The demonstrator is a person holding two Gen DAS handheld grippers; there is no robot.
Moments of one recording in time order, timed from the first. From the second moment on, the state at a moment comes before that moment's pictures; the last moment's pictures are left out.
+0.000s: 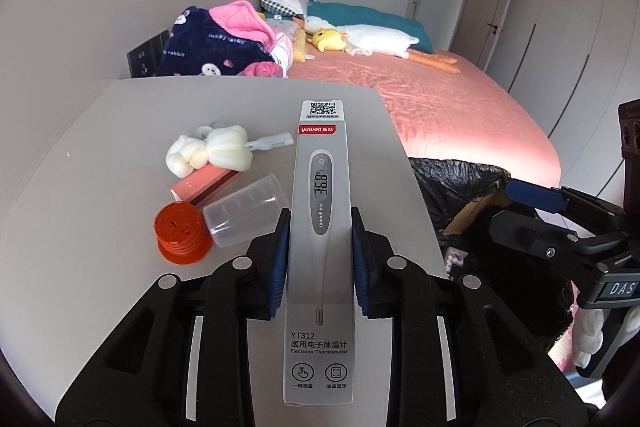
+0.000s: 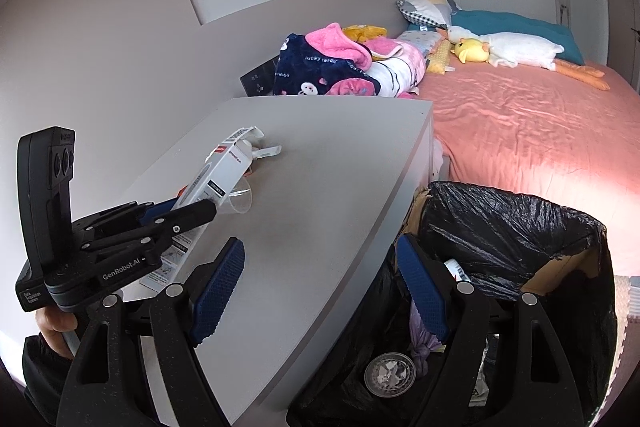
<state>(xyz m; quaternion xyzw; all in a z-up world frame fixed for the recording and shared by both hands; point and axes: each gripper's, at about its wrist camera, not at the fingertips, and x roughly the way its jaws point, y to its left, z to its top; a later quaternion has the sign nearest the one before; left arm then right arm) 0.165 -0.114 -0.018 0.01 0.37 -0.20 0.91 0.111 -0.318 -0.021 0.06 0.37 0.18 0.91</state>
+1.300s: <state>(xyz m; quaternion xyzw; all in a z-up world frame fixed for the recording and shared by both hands) 0.170 0.017 -0.013 -0.13 0.38 -0.07 0.91 0.194 -0.160 -0.062 -0.21 0.41 0.29 0.84</state>
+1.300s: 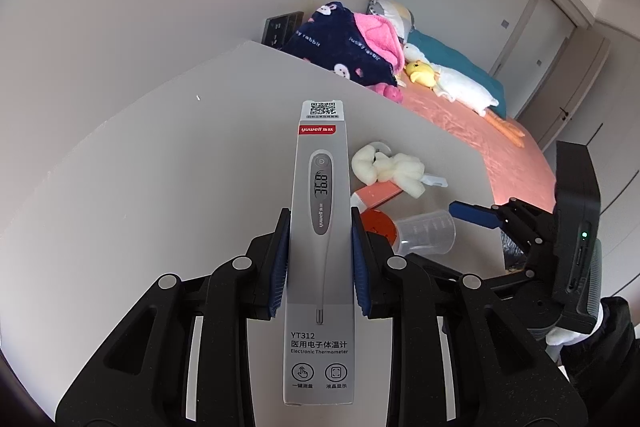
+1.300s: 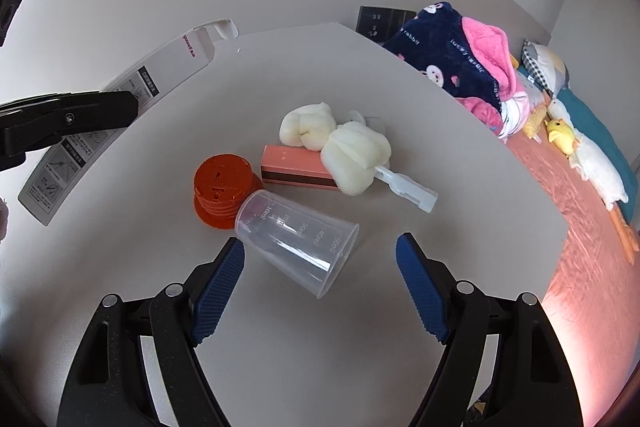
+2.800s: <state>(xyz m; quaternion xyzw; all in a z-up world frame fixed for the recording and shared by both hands) 0.160 -0.067 0.004 -0.11 0.37 -0.14 0.91 0.146 -0.274 -0.023 0.00 0.39 0.28 0.88</state>
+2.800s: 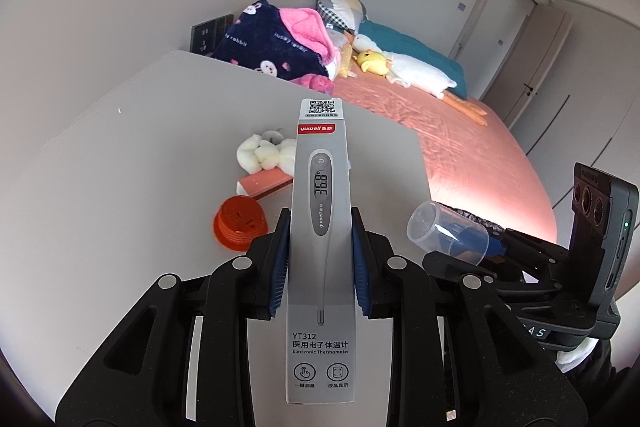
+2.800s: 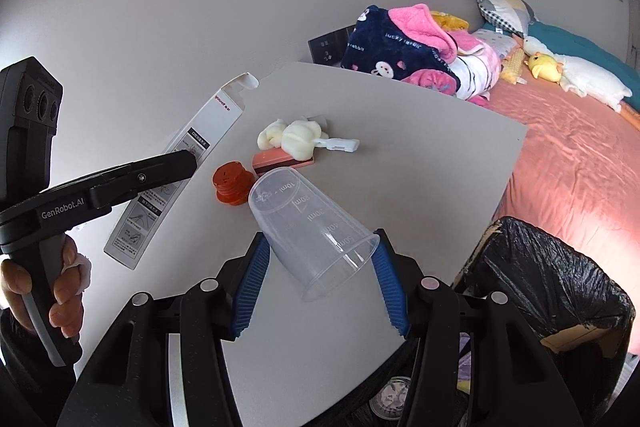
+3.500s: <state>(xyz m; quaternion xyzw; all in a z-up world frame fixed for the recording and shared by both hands) 0.140 -0.144 0.014 -0.08 0.38 -0.20 0.90 0.103 -0.354 -0.010 0.03 0.37 0.22 0.90</state>
